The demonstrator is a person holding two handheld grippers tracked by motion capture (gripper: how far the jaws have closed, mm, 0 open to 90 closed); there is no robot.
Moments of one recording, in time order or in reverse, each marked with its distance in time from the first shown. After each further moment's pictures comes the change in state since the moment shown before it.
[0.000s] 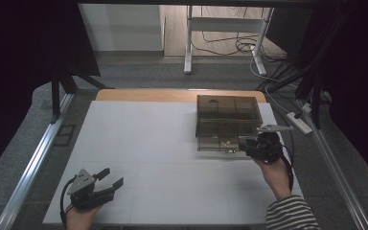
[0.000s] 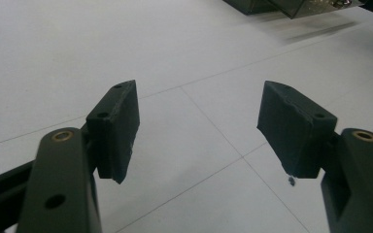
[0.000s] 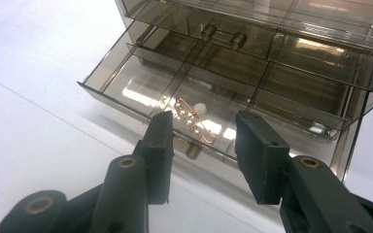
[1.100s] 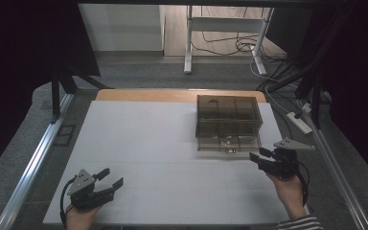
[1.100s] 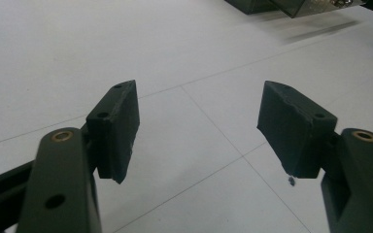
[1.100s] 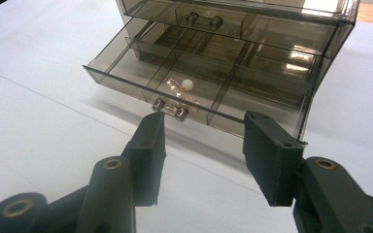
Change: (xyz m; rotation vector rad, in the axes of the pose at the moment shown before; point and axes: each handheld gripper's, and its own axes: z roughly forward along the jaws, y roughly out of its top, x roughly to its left) left arm -0.001 0.000 0.000 0.002 0.004 0.001; right arm -0.008 -0.042 -0.036 -0.102 -0.016 0.019
